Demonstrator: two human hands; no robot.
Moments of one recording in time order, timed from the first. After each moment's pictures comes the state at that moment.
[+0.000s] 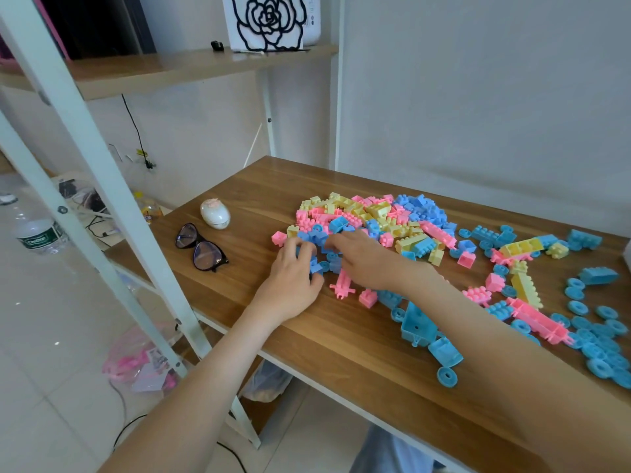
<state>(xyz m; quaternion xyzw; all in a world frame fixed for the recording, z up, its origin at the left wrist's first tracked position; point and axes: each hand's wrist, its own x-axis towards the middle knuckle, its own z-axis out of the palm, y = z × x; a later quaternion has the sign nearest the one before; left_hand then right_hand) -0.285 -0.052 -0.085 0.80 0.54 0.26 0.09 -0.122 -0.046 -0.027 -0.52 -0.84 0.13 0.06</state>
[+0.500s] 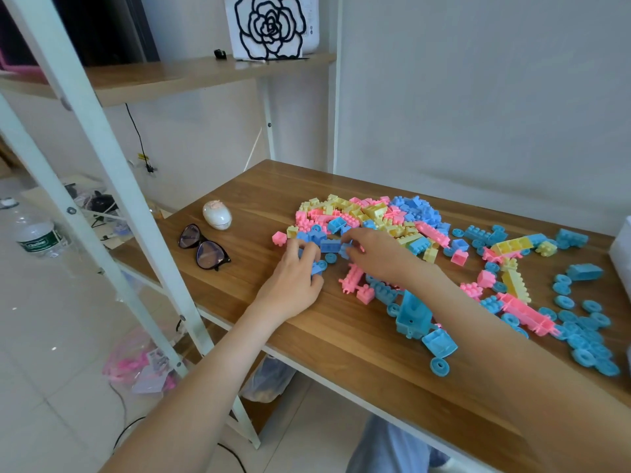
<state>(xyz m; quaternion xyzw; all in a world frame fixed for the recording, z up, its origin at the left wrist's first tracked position) -0.284 -0.062 -0.077 0.82 0.52 0.25 0.09 -0.108 -0.051 -0.024 -0.58 -0.78 0.16 0.15</state>
